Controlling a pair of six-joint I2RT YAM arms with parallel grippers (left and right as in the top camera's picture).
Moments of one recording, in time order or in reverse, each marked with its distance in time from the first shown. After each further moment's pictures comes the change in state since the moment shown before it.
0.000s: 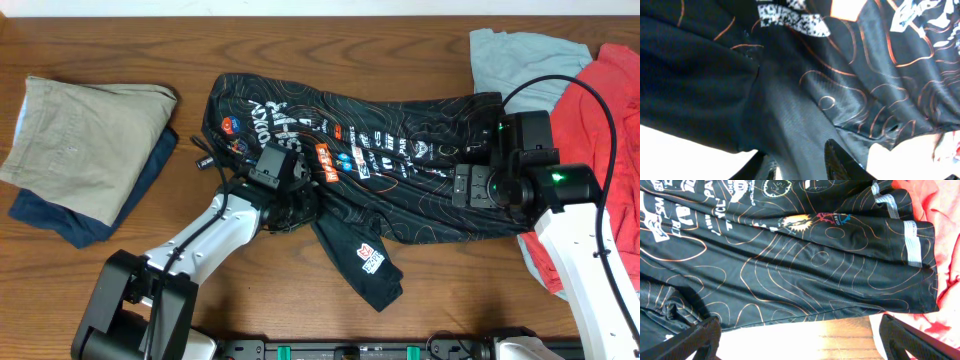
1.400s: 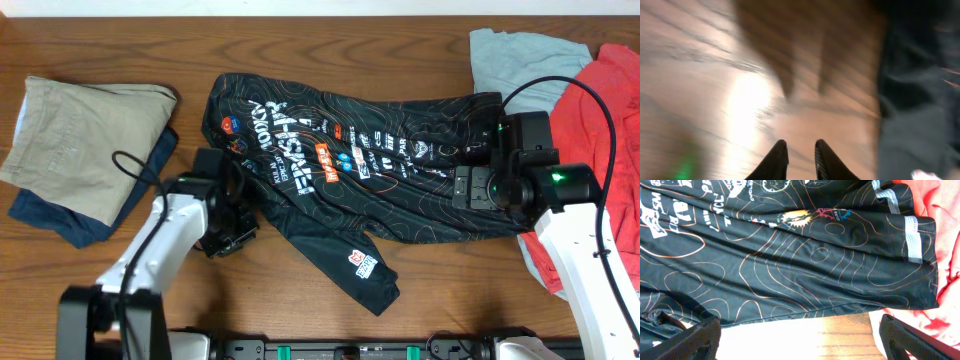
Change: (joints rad) left arm 0.318 -0.124 -0.014 -0.453 -0.128 0.148; right arm 0.000 0.000 0.000 -0.014 0.000 0.000
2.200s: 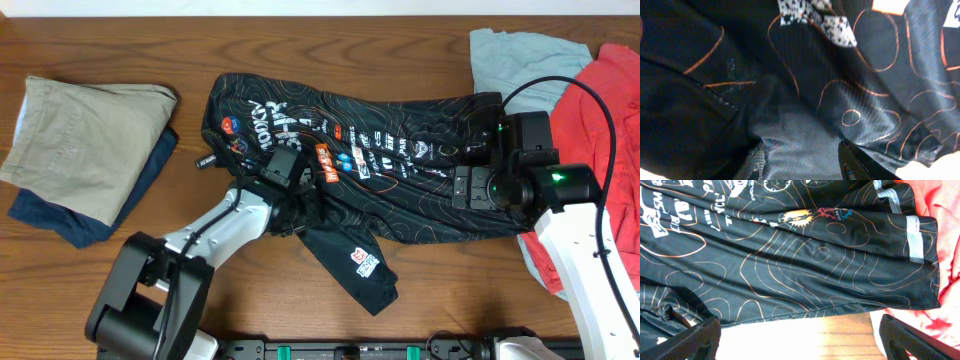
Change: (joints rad) left arm -0.353 0.209 0.037 0.425 0.038 -0.136; right arm 0.000 0.000 0.000 -0.002 -0.005 0.000
